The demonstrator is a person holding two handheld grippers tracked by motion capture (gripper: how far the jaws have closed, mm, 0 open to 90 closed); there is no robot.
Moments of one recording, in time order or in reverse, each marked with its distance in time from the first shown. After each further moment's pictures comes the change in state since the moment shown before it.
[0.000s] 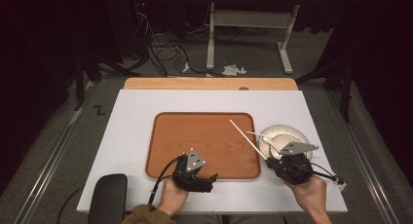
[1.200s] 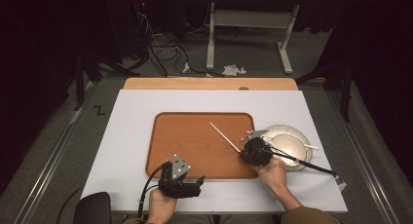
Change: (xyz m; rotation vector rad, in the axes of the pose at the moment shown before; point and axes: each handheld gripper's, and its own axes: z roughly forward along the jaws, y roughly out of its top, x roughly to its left) left arm 0.006 -0.025 -0.033 -0.005 0.127 -0.094; right arm 0.002 0.036 0.112 0.150 0.000 0.002
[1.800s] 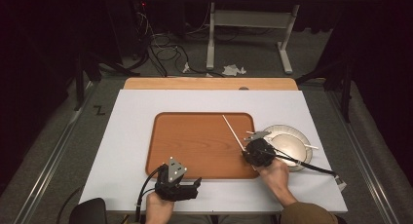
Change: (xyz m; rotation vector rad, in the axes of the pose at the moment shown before) left arm 0.000 -0.004 -0.005 0.006 0.013 -0.007; right arm 0.002 -0.006 -0.011 -0.048 -0.080 0.006
